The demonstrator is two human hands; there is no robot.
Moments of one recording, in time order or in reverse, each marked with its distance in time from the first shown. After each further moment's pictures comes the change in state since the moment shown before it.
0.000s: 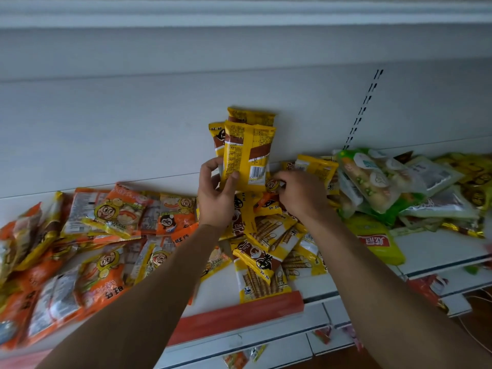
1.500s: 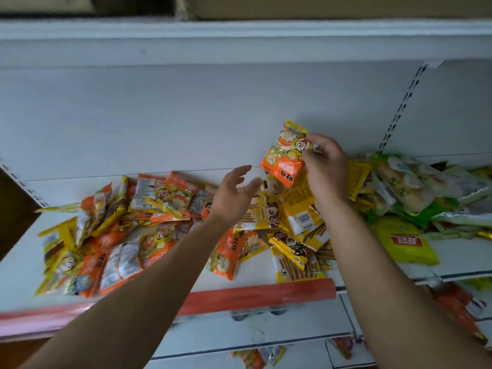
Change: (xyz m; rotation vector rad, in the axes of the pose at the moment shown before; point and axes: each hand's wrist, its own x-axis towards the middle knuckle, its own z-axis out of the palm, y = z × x) left_hand -0.022 0.045 -0.062 0.379 -0.178 -0.216; right_hand -0.028 -0.078 -0.038 1.166 0.395 0.188
